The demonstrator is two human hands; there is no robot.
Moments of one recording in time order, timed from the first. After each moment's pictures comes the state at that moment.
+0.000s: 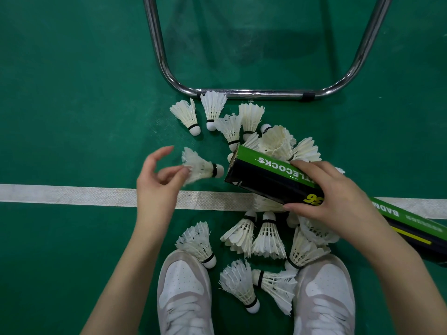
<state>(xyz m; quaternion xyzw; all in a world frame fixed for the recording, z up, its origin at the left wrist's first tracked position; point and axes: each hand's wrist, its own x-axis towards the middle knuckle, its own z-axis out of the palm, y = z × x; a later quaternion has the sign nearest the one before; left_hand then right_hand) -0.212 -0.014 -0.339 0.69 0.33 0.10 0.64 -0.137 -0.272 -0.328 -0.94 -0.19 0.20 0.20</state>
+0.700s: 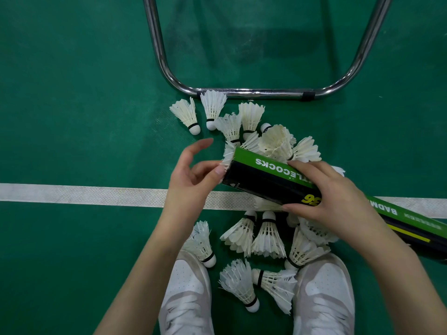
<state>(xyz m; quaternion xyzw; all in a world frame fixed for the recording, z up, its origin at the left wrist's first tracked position) -0.202 -0.046 -0.327 0.65 0.22 0.01 0.73 -0.138 -0.269 -0.326 -0.94 -0.21 0.20 0.20</state>
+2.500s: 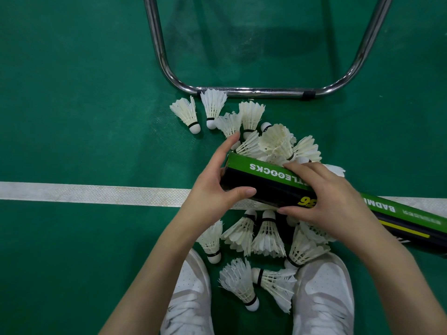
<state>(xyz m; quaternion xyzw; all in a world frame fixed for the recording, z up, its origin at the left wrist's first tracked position) -0.196 -0.058 -0.333 0.75 0.11 -0.09 0.65 -0.142 -0.263 -0.322 -0.94 -0.22 0.20 0.18</state>
